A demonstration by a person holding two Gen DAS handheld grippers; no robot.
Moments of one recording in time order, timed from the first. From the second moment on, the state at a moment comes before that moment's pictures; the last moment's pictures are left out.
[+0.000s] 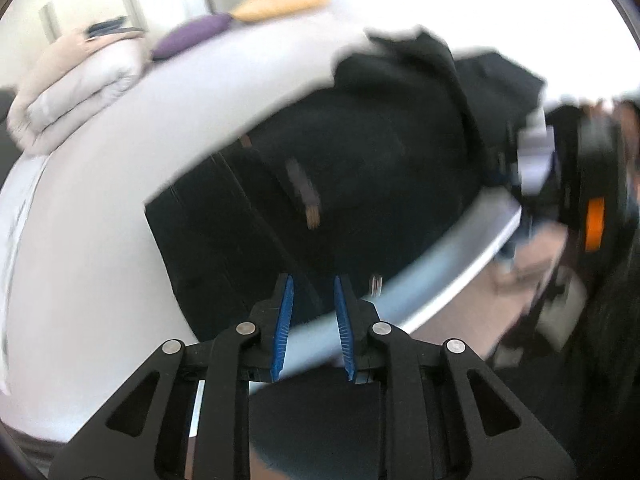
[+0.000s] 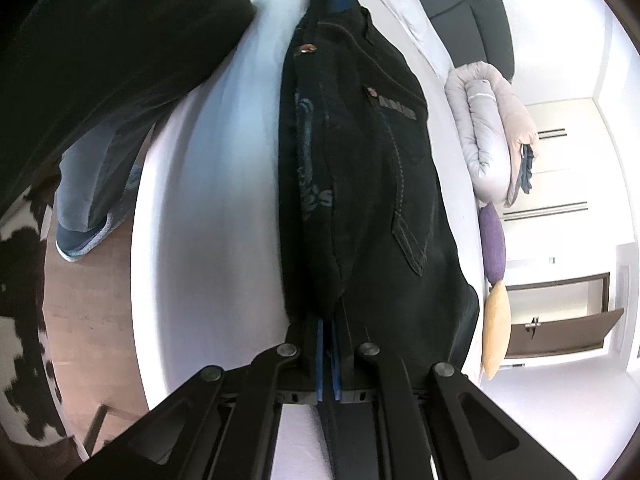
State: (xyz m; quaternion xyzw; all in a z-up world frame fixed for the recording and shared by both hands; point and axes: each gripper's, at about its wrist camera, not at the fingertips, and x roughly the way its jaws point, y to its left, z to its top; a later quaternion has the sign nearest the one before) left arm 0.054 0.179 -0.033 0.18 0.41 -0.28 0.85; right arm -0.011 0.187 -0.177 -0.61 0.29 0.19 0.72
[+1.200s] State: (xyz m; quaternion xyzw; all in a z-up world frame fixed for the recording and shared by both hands) left arm 0.136 0.117 -0.102 -0.02 0.47 -0.23 0.85; right arm 0.325 -0.136 -0.095 0.10 0.53 -0.19 0.82
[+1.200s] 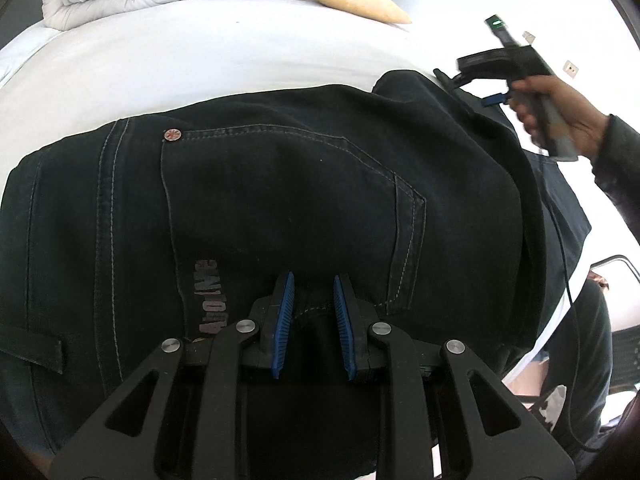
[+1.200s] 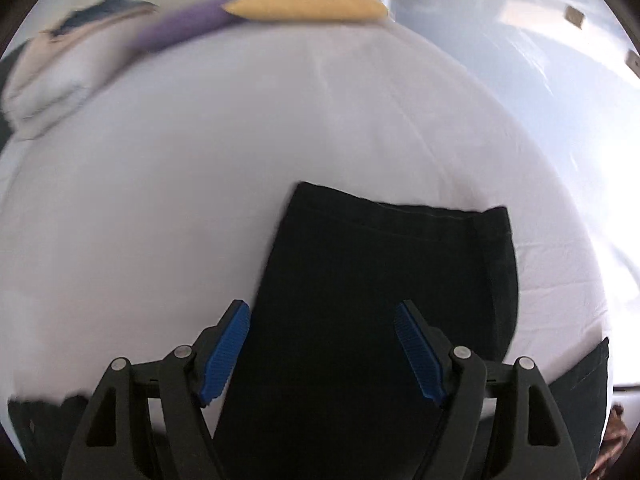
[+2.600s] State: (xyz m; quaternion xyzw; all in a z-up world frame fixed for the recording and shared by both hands) left arm 0.140 0.072 -0.098 0.01 0.48 -0.19 0.85; right arm -0.024 -0.313 -0.136 0.57 0.25 -0.22 0.75
